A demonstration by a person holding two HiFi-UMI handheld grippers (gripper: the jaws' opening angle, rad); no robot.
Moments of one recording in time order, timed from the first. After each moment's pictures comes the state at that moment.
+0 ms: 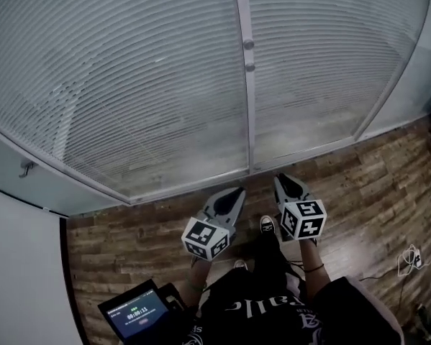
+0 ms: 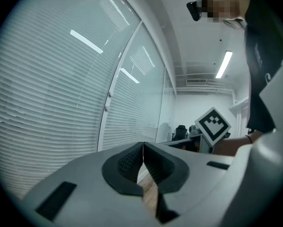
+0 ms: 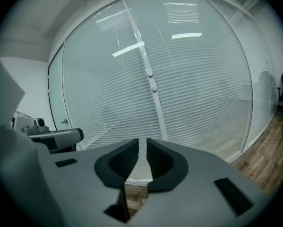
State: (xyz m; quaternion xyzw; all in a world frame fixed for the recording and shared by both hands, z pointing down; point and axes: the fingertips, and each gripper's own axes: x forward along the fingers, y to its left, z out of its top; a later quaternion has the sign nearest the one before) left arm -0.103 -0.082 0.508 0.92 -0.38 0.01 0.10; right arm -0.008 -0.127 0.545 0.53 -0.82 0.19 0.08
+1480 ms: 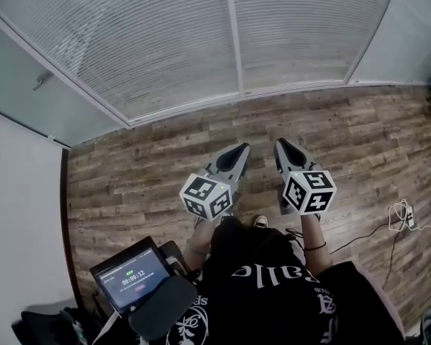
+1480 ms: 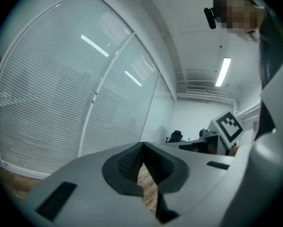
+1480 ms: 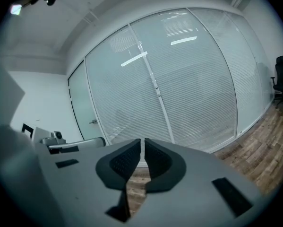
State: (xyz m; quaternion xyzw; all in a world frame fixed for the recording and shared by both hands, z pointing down) left arm 0.029 0.368 0.512 0.90 -0.41 -0.03 0.15; right arm 0.105 0.347 0.528 0.49 -0.85 0.20 0.04
